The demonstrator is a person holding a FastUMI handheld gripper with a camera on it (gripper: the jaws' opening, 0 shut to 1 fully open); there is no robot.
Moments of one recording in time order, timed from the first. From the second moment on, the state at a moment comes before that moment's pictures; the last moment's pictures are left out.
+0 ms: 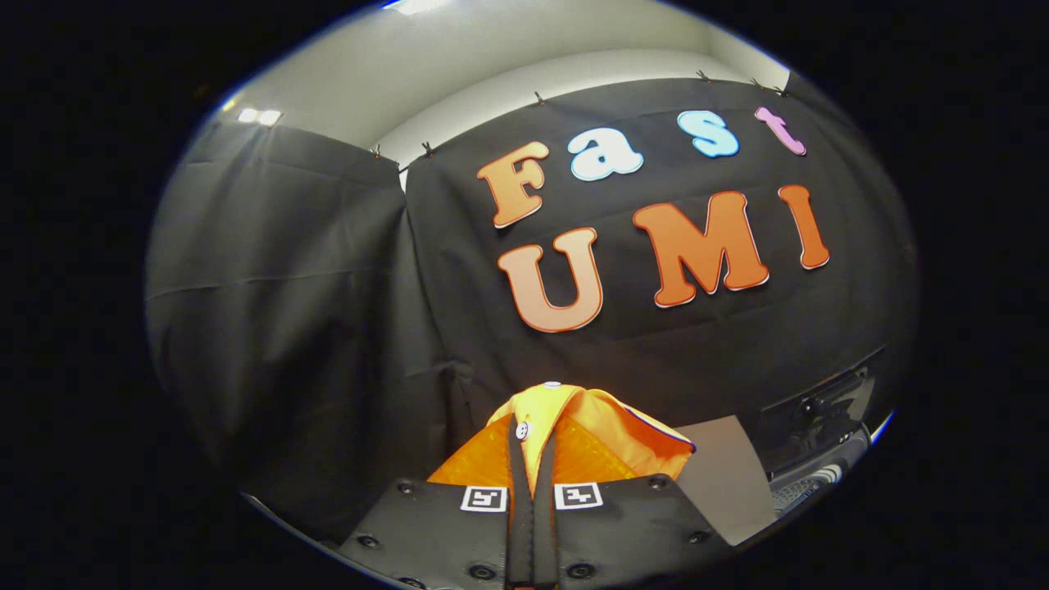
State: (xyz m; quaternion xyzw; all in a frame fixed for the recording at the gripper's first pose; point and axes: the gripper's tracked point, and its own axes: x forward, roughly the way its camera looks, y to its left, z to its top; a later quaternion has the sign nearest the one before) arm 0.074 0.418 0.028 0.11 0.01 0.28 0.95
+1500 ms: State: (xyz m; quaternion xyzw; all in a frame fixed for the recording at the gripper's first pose) arm 0.122 0.010 0.050 0.05 -0.06 0.19 0.98
